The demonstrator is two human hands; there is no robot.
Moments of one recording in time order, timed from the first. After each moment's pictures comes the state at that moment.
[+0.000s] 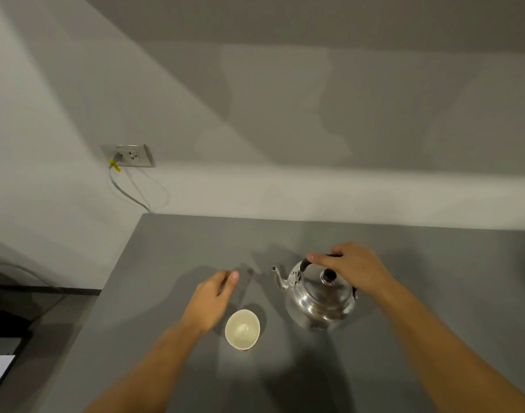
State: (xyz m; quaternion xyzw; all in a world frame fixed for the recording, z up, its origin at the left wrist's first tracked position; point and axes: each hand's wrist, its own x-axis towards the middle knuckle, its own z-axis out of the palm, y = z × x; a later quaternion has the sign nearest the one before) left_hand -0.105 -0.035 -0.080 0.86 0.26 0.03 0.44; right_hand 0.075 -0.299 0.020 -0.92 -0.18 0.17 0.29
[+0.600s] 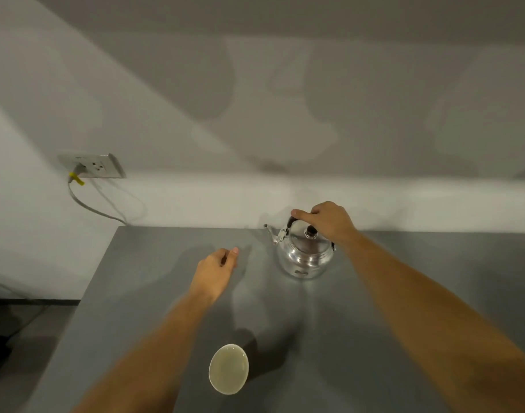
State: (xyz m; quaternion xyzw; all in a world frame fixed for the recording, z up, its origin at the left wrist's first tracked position) left_hand 0.022 -0.006 -0.089 0.83 0.30 0.02 0.47; right_hand 0.221 -0.222 -0.002 -0.93 -0.14 0.14 0.31
